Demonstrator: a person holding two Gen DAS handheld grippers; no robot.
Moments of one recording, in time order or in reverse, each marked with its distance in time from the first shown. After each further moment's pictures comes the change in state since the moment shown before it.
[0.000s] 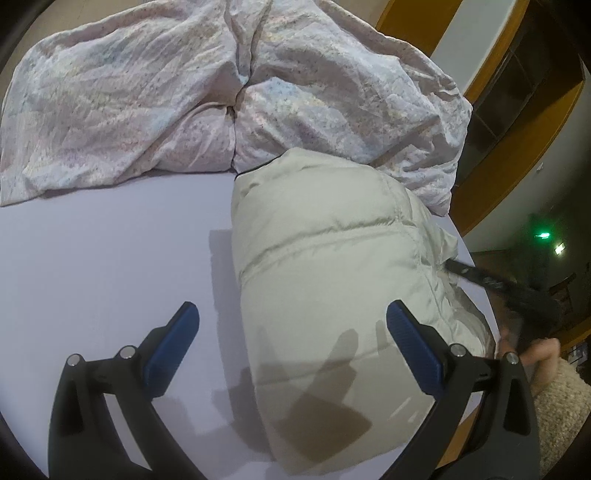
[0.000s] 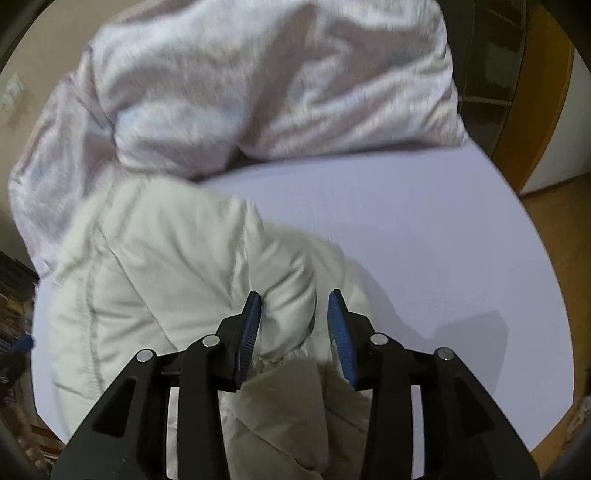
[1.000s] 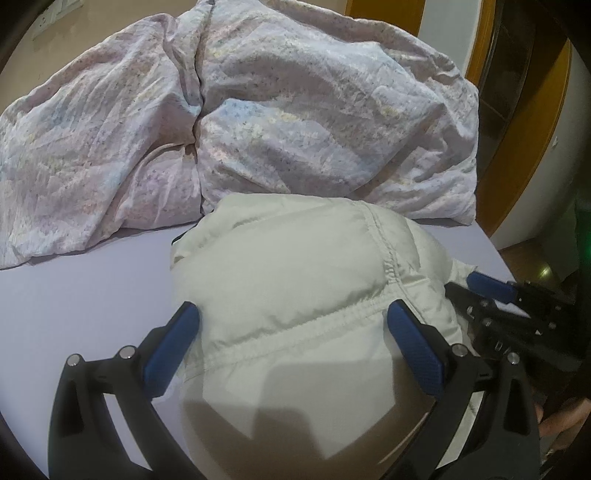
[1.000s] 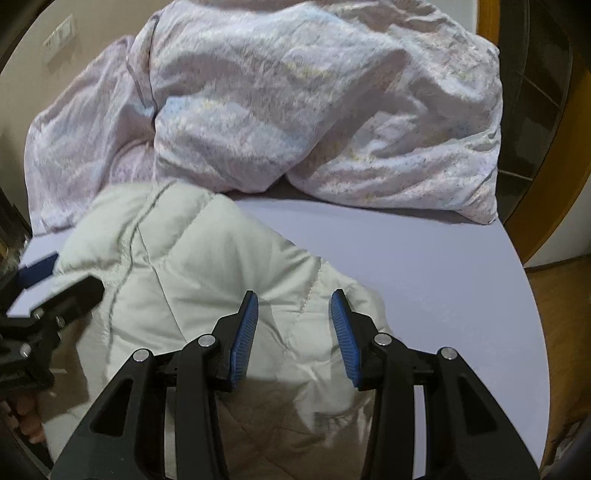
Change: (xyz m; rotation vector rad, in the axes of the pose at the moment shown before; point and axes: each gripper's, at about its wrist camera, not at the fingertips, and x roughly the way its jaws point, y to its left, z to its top) left arm 0.080 -0.061 0.032 0.127 -0.096 0.133; right arm 0.037 0.045 -0.006 -0.236 -0.064 -0.027
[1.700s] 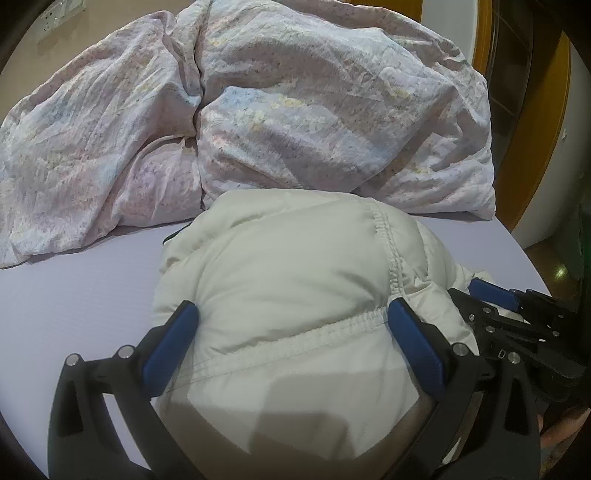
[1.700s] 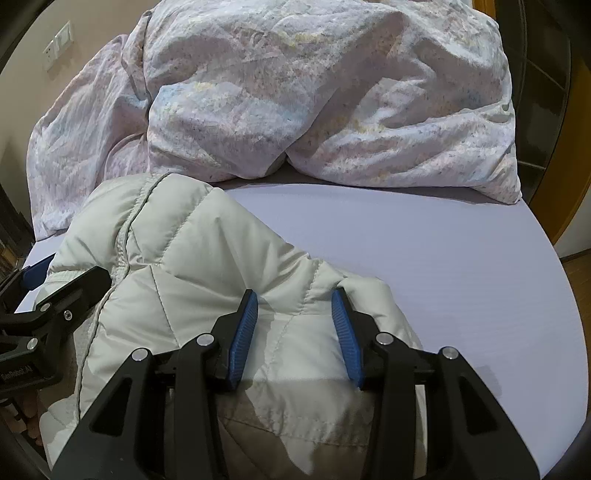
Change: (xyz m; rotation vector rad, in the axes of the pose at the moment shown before) left arm 0.032 -0.006 -0.022 0.017 -0.059 0.068; right arm 0.028 -0.011 -0.015 0.023 -0.047 0.072
